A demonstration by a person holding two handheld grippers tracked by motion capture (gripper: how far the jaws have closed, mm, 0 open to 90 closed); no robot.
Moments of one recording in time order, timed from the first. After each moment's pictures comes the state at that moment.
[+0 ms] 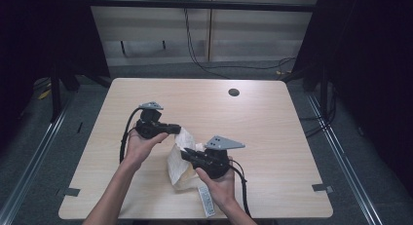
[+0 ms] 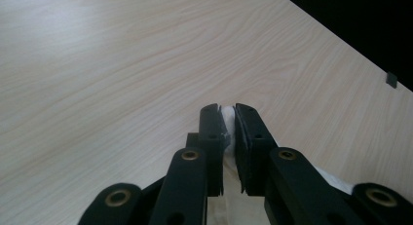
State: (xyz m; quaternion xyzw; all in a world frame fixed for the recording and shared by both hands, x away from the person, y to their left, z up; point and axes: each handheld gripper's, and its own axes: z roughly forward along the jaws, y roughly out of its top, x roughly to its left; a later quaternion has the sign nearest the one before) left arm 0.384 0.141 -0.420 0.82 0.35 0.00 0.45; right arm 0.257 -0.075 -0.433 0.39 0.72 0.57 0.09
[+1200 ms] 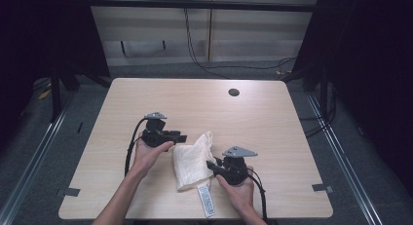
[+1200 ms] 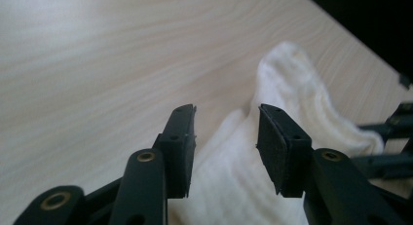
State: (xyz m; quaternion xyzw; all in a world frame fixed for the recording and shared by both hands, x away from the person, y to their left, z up) left arm 0.379 0.144 -0.466 0.81 0.38 -0.01 0.44; right arm 0.258 -0.124 -0.491 0.47 0.75 0.45 0.13
